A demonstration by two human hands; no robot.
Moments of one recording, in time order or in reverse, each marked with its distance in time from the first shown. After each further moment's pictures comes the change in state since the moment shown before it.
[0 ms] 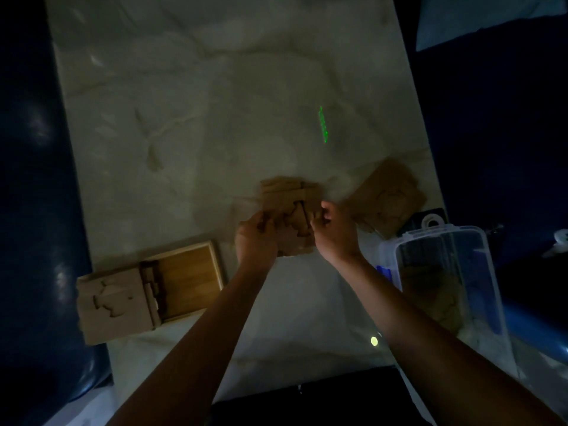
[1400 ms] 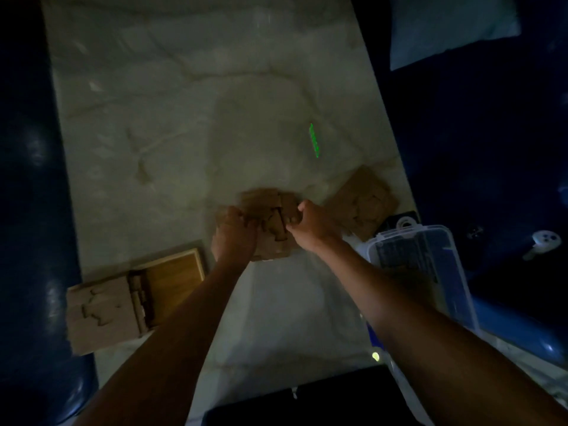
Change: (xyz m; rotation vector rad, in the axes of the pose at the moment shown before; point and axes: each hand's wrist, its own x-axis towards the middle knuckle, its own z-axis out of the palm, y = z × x) left_hand 0.012 0.021 -0.008 0.380 0.038 0.058; right_hand 0.015 -0.018 -0.019 -0.353 -0.130 -0.057
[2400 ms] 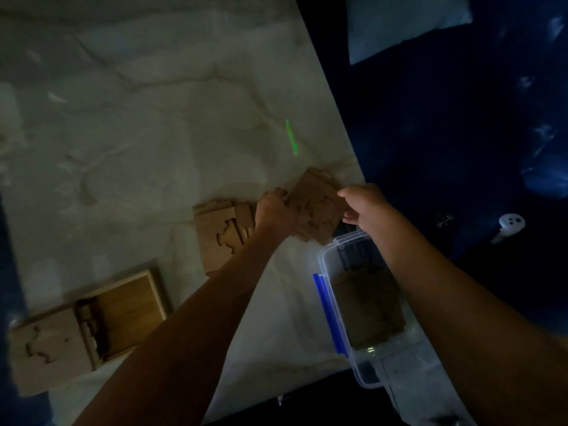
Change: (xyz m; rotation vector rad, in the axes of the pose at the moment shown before) left_hand -0.012 0.136 0.089 -0.100 -0.261 0.259; right_hand 0.038 0.100 -0.133 0.796 0.089 0.626
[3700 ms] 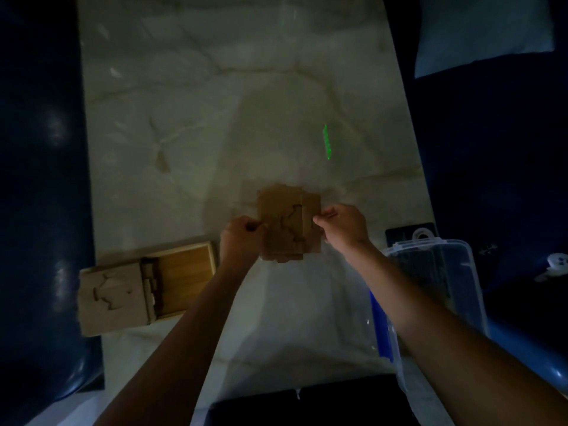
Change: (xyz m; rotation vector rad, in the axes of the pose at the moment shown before) left_hand -0.060 -0.138 -0.111 -0.120 0.212 -0.284; right_hand -0.069 0.050 0.129 -0.372 -0.112 -0.472
